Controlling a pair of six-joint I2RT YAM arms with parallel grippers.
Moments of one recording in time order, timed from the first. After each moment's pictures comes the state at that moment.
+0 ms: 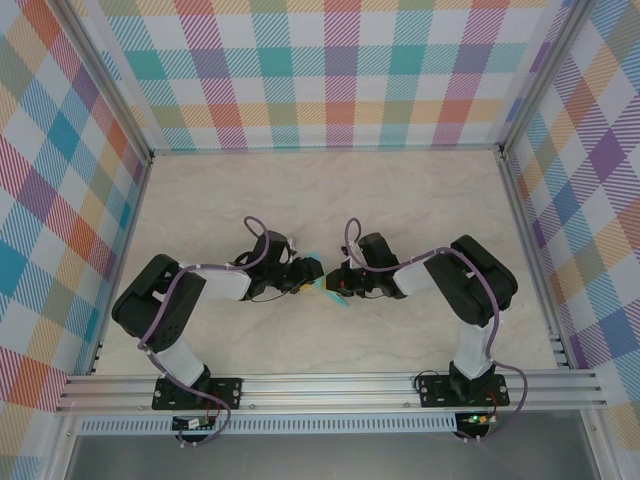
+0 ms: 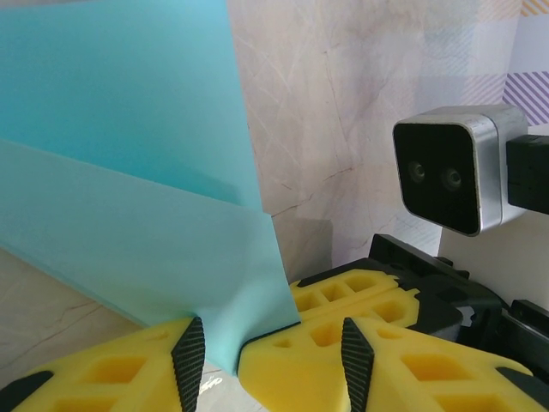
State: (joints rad) left arm -0.56 1.67 0.67 0.24 0.49 -0.97; right arm 0.62 1.87 0.71 0.40 -0.71 0.89
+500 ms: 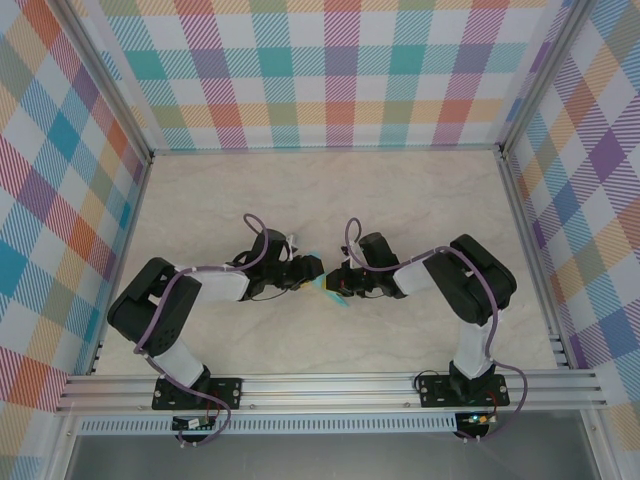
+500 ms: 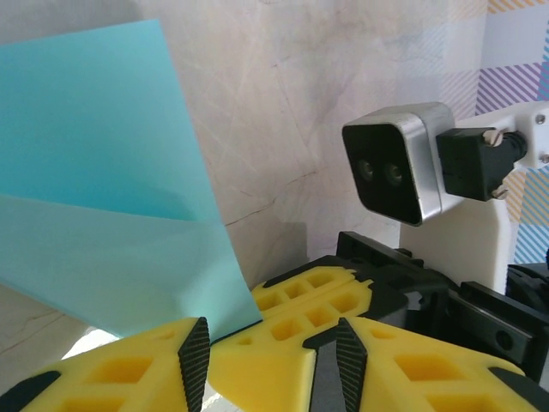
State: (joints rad) left arm -0.56 1.64 0.67 0.26 0.49 -0.94; right arm 0.62 1.88 0.71 0.41 -0.73 0.90
